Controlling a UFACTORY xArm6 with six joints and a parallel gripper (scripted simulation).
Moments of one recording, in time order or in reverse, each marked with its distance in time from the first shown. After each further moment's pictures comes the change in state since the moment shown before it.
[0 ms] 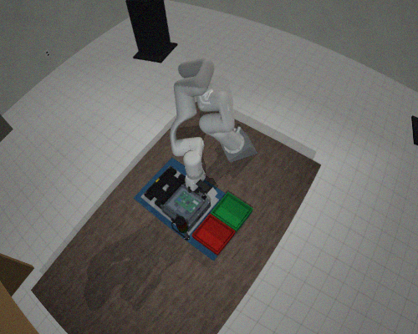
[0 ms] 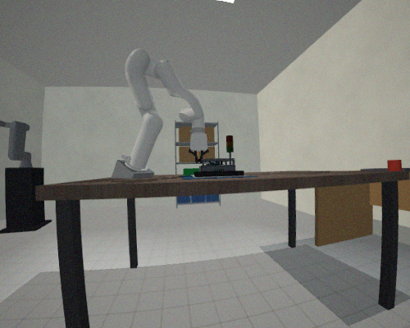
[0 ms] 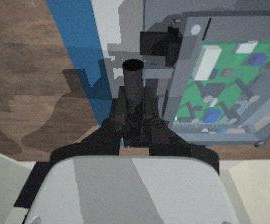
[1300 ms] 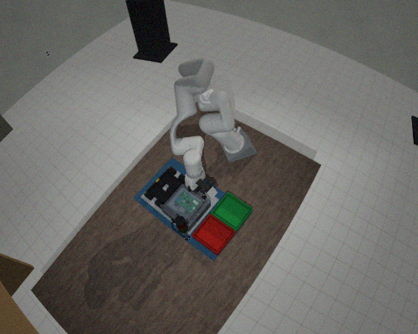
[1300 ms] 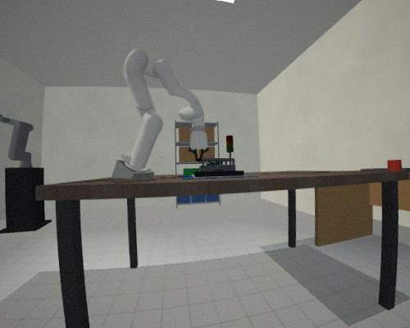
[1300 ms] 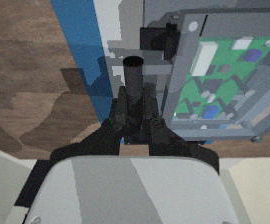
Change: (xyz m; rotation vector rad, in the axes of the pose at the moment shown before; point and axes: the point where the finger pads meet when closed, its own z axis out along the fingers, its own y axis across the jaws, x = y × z) arm 0.000 0.000 -0.008 0.001 -0.001 0.000
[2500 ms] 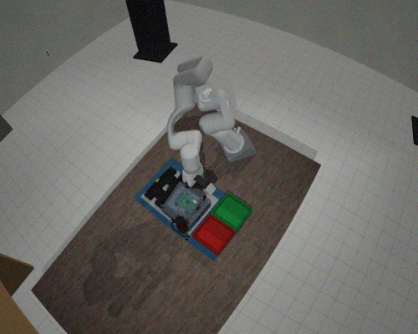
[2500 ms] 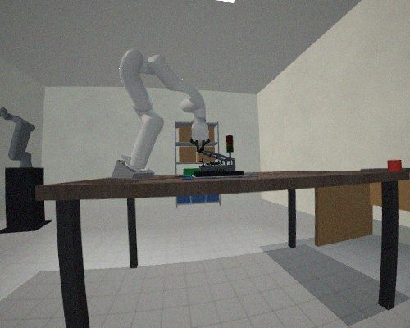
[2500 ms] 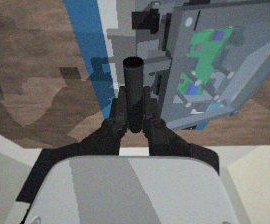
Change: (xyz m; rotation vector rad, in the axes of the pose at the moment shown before) arm 0.000 0.009 -0.051 0.000 0.000 0.000
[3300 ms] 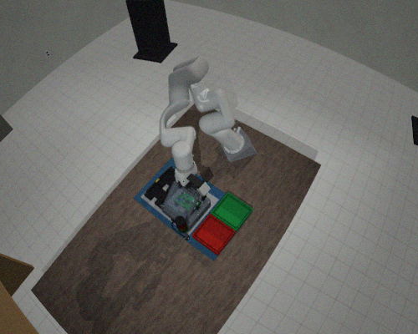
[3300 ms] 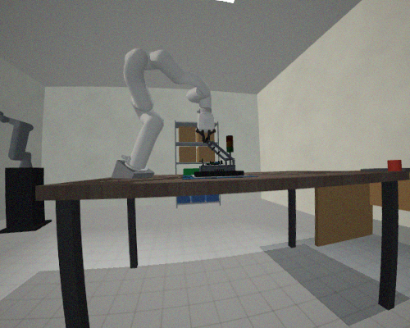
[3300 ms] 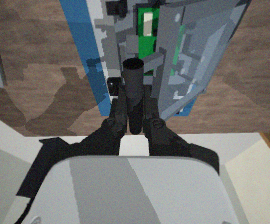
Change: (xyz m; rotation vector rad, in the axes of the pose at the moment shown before) arm 0.000 0.036 -0.061 0.002 -0.001 -0.001
